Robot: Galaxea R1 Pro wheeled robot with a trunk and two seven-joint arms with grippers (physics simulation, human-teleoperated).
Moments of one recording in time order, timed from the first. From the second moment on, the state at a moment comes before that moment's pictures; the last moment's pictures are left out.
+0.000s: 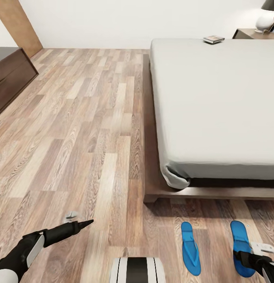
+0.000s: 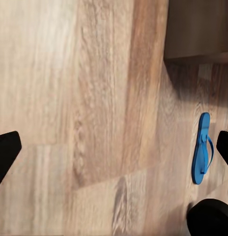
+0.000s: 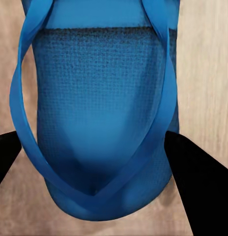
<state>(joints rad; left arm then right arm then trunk) -0.51 0.27 0.12 -0.61 0.26 0.39 -0.94 -0.29 -0.29 -0.44 -0.77 0.15 0.32 0.21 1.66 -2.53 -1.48</state>
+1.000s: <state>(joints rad) -0.51 0.28 0.12 -0.61 0.27 0.39 -0.94 -0.29 -0.29 -0.44 -0.77 0.15 0.33 0.21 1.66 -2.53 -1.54</state>
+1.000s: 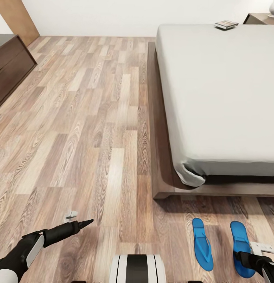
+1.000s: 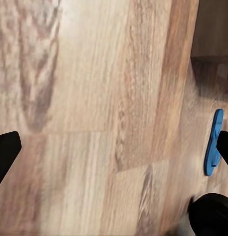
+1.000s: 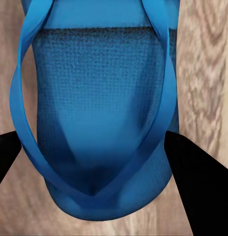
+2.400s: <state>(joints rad) -0.51 0.28 0.13 -0.61 0.27 0.39 -0.95 -0.29 -0.29 -0.43 -0.77 0.16 0.33 0.21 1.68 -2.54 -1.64</state>
